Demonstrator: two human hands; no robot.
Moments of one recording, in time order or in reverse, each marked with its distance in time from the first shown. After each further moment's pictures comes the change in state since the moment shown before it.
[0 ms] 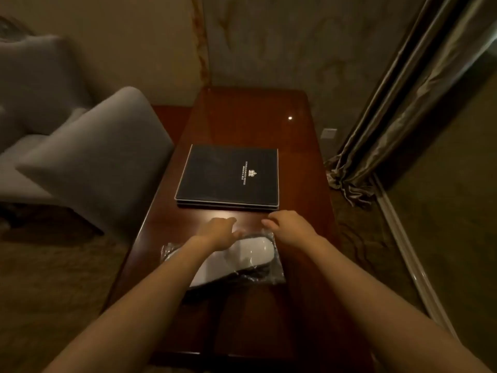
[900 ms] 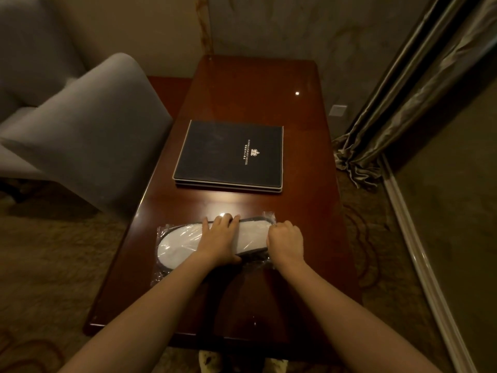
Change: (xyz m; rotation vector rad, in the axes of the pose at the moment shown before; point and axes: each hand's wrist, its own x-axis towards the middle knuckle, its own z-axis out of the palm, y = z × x) left_hand -0.006 -0.009 0.071 0.116 0.064 0.071; right_hand -0.021 0.004 0.078 -0.331 0.185 0.044
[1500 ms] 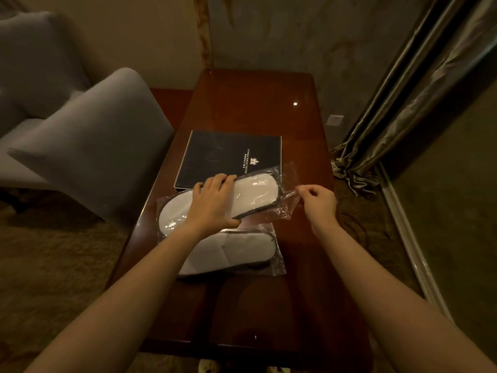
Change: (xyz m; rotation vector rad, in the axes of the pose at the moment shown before) left_hand 0.009 -0.008 -0.090 -0.079 0.400 0.074; right_hand 0.048 0.053 -0.070 1.036 0.350 0.499
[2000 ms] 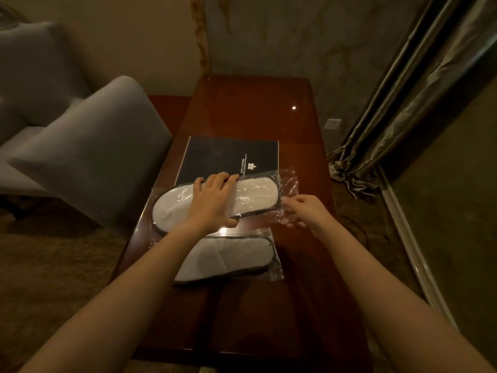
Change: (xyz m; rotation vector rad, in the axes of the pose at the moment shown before) left_hand 0.012 0.004 -0.007 0.100 0.012 0.043; right_hand -0.008 -0.020 -0.014 0.092 -0.537 0.238
